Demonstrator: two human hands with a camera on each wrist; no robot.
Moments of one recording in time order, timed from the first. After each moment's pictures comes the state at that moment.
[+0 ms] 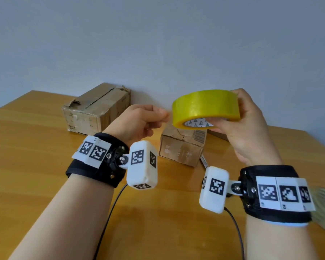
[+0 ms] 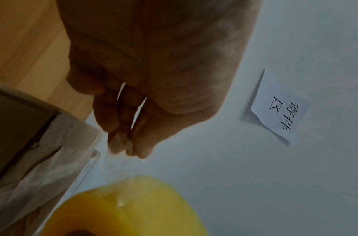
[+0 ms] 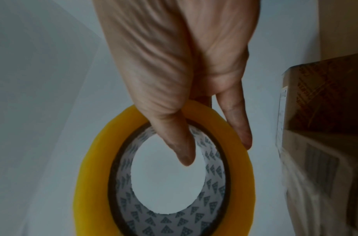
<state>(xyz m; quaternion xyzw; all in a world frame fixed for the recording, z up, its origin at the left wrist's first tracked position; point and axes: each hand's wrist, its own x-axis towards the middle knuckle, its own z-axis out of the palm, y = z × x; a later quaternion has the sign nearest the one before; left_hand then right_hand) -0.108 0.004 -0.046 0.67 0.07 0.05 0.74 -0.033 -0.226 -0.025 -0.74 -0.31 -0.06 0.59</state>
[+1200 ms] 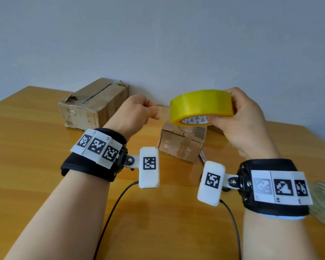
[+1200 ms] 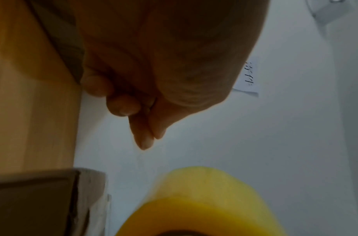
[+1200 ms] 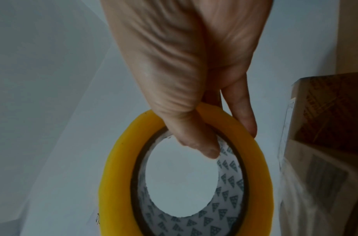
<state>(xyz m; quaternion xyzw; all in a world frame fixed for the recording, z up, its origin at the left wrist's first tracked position) -0.107 0.000 -0.047 0.78 0.11 0.18 0.59 -0.032 -0.229 -0.025 -0.84 -0.26 -0.12 0.47</state>
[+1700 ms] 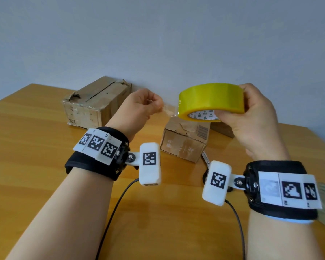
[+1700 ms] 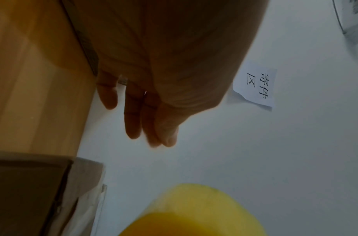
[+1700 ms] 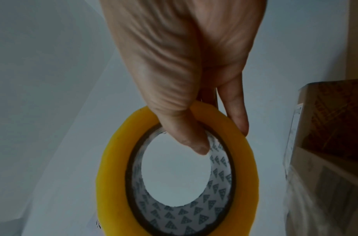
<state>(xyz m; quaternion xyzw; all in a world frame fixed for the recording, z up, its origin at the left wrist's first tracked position) -0.105 0.000 -0.050 0.75 0.06 0.22 0.62 -0.037 -0.233 -0.018 -0.83 -0.25 -0.15 0.49</state>
